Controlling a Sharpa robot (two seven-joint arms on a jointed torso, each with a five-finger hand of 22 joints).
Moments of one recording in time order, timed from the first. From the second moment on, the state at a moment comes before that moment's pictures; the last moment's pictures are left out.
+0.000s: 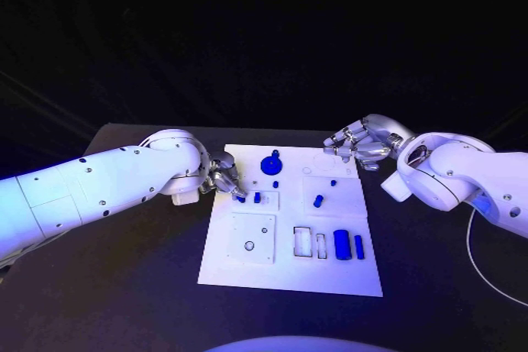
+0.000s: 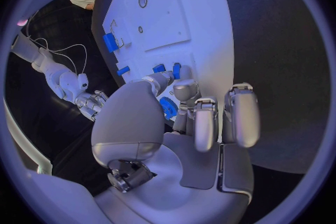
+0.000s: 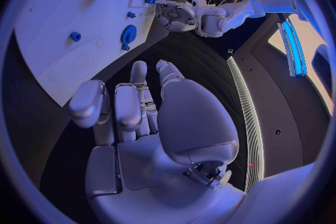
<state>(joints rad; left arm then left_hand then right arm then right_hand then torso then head) 1.28 -0.71 -0.03 1.39 -1.11 0.25 -0.49 1.19 -0.13 0.54 0.14 0.27 0.96 0.04 0.62 0.58 1.33 -0.04 1.05 0.94 1.47 -0.08 1.57 1.31 0.06 1.46 0.03 1.41 1.31 1.29 -0.91 -0.03 1.57 -0.81 -0.28 -0.08 1.31 -0.04 0.01 0.19 0.43 0.98 0.13 0.09 0.07 1.18 0.05 0.64 0.80 1.46 -0.03 1.18 1.14 0.10 1.32 0.08 1.29 0.96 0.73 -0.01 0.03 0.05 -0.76</state>
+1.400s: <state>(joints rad) 1.28 -0.70 -0.03 1.38 -1.09 0.25 -0.55 0.97 -0.13 0.32 0.22 0.27 1.03 0.01 0.61 0.57 1.37 -0.05 1.10 0.99 1.46 -0.09 1.57 1.31 0.05 1.47 0.02 1.43 1.31 1.29 -0.91 -0.03 1.57 -0.81 -0.28 -0.08 1.31 -0.04 0.01 0.19 0.43 0.98 0.13 0.09 0.07 1.18 0.05 0.64 0.80 1.46 -0.03 1.17 1.14 0.10 1.32 0.07 1.29 0.96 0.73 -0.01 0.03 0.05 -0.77</state>
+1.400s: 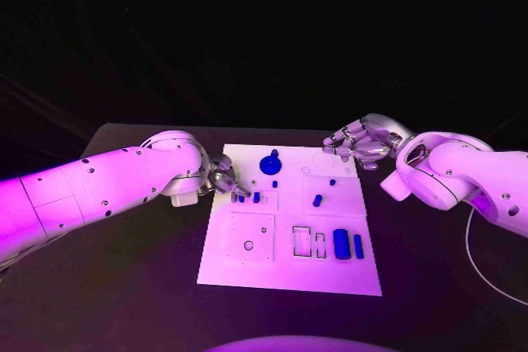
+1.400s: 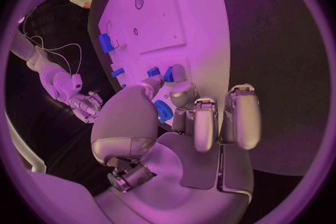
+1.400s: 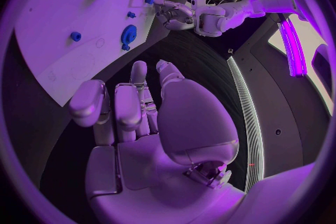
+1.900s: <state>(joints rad) 1.28 -0.77 -0.02 1.42 -0.95 0.07 -0.46 0.99 -0.11 0.09 0.29 0.14 0.93 0.05 0.57 0.56 1.22 -0.02 0.93 0.81 1.47 -0.08 1.55 1.31 0.07 1.41 0.03 1.26 1.28 1.29 -0.91 -0.03 1.56 -0.81 -0.28 -0.08 1.31 -0.04 0.01 0.19 0.43 0.98 0.13 0.09 0.07 1.18 0.05 0.64 0.80 1.46 -0.03 1.17 1.14 0.10 1.32 0.07 1.29 0.96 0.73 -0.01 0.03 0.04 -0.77</state>
